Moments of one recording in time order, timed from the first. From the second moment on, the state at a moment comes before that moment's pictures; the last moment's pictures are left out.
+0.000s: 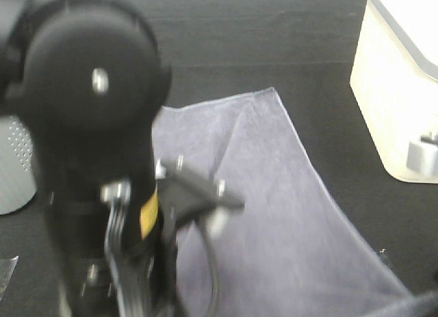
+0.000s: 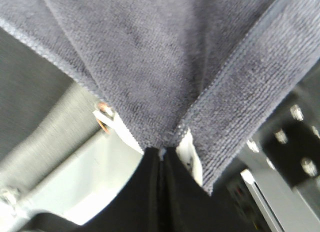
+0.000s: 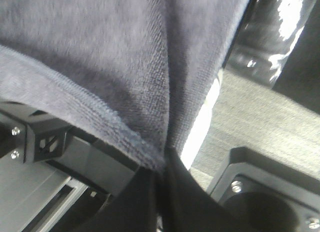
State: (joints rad) left arm -1.07 1.67 -1.11 -0.22 1.21 -0.28; right arm 0.35 1.08 -0.60 0.29 1.22 -0.10
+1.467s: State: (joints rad) left arm -1.07 1.67 -1.12 0.20 1.21 -0.51; right arm 0.35 1.03 -0.63 0.20 1.15 -0.08
